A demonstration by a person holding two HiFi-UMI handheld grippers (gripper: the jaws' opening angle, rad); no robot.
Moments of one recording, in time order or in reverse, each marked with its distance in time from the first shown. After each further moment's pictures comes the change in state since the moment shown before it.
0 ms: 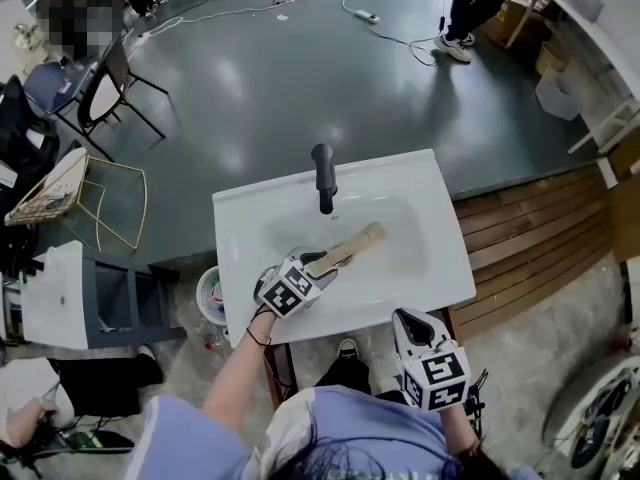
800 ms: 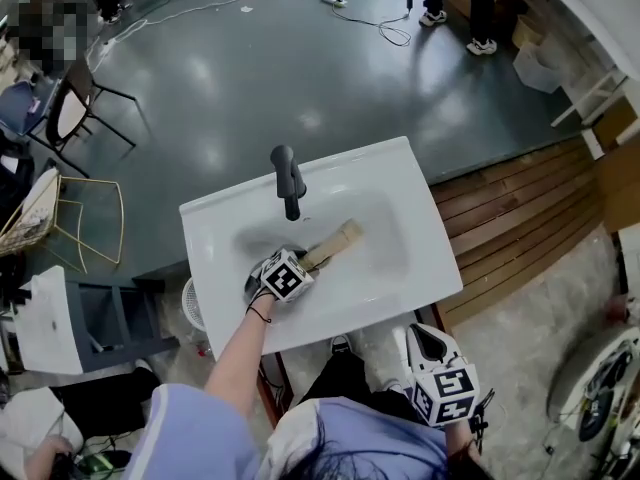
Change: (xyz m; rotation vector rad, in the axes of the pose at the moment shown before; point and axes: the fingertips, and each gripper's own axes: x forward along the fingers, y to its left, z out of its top) left arm 0.094 0.021 -0.062 -0.009 0.287 -0.076; right arm -0.033 -0.058 -0.049 0.136 0.085 -0.160
